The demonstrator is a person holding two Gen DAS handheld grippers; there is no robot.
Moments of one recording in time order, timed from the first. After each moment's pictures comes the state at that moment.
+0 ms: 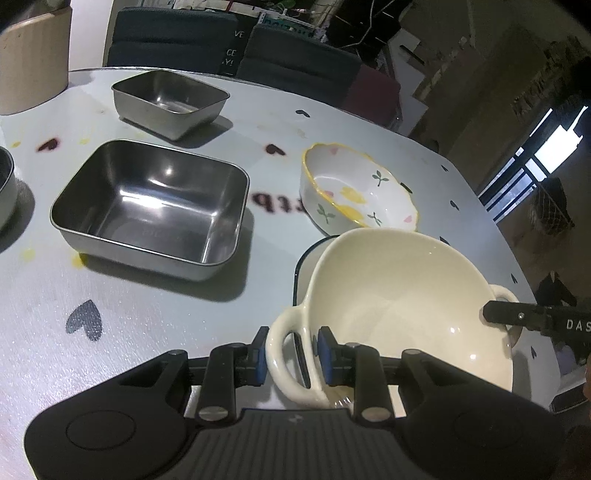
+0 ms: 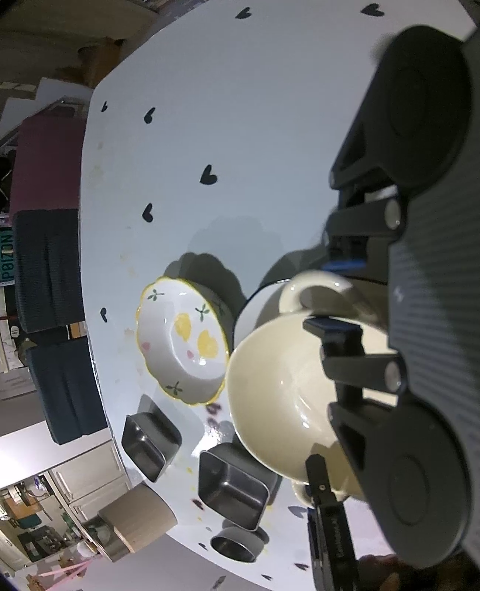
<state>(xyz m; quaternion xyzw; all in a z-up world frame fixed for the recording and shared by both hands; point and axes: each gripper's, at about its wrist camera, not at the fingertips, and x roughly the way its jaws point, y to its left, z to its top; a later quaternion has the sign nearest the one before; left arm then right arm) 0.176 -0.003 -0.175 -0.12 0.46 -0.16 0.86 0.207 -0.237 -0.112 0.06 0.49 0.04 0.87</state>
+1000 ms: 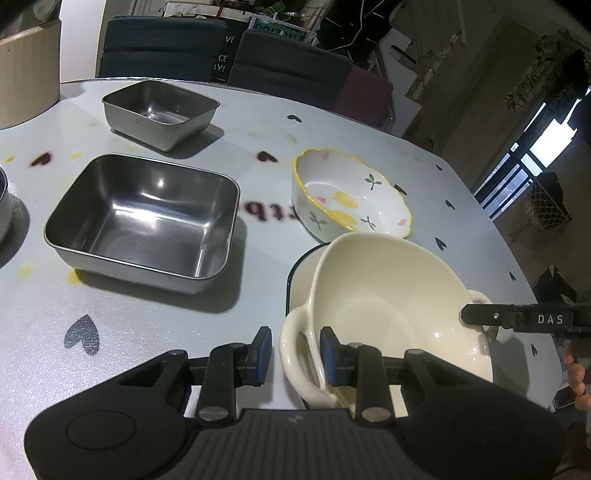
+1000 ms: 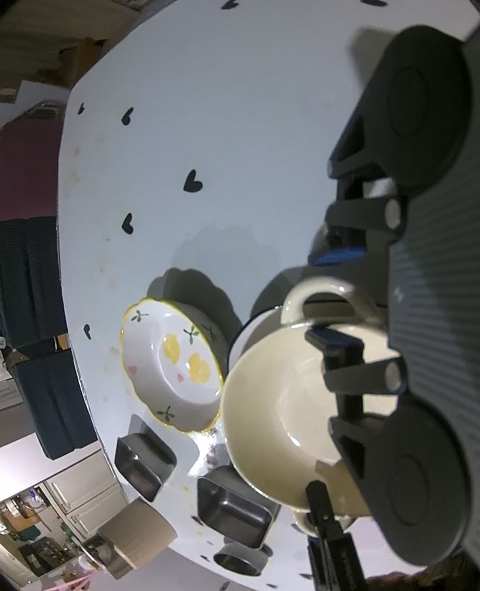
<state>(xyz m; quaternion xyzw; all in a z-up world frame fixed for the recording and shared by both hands) 0.176 -0.008 -0.169 -0.11 0.46 -0.17 0.87 0.220 -0.252 -0.132 0.07 0.51 0.03 0.86</state>
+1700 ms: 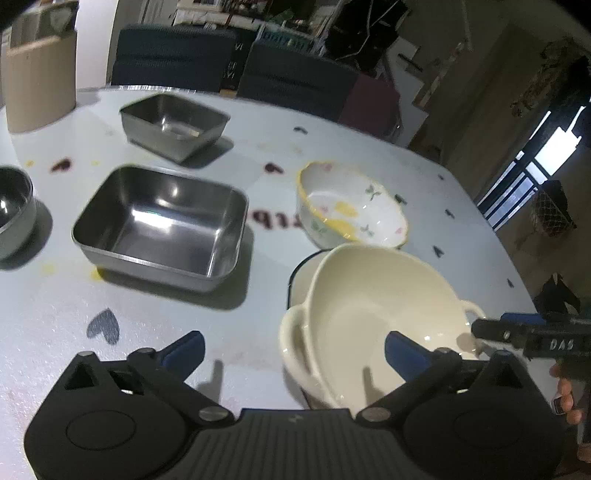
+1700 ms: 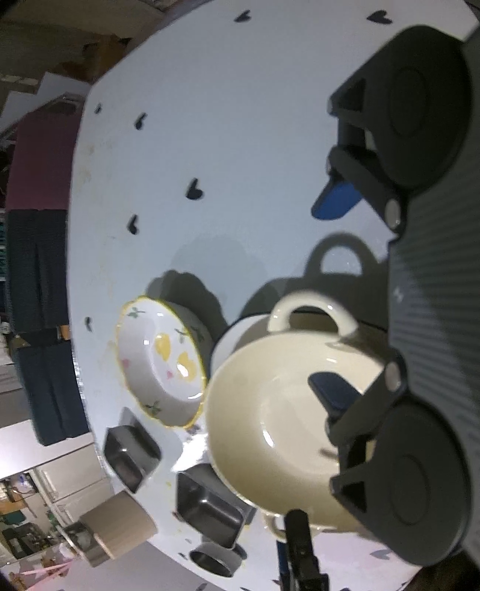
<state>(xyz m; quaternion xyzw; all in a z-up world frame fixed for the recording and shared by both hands) 0.159 -0.003 -0.147 -0.11 0.44 -0.16 0.88 0.197 -0.255 -0.124 0.03 0.49 0.04 0.87</state>
